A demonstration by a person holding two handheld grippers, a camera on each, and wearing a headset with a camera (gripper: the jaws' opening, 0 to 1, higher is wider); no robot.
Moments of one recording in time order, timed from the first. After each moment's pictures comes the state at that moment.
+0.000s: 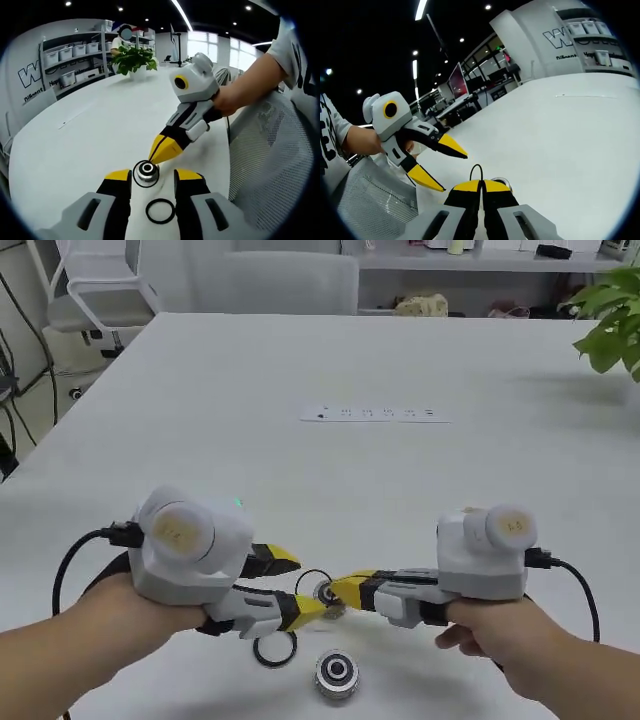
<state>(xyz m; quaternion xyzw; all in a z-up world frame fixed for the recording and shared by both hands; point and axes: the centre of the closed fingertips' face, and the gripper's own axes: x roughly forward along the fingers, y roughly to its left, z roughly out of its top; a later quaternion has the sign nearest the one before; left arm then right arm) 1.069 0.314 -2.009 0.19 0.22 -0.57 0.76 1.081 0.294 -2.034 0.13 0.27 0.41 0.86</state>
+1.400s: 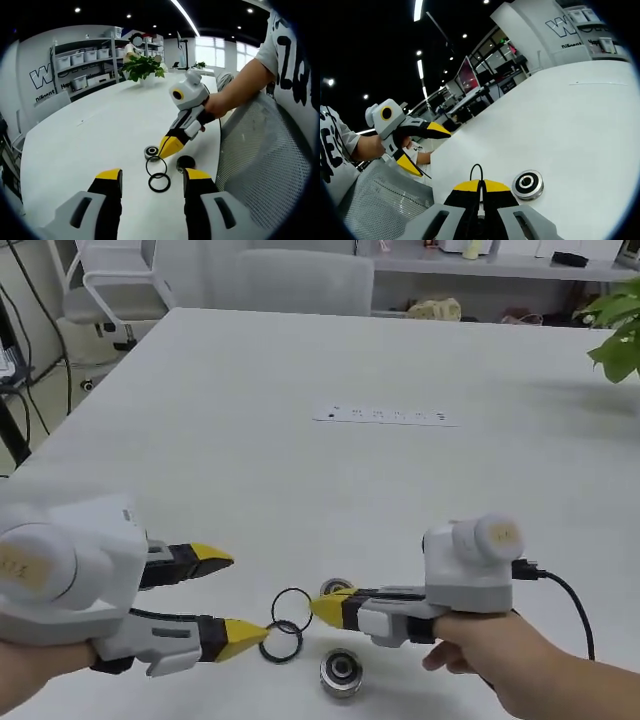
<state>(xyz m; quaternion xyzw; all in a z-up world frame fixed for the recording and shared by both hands) 1.043 0.380 -1.982 0.18 0.20 -0.54 0.79 1.058 0.330 -2.034 0.16 0.30 0.45 0.83</state>
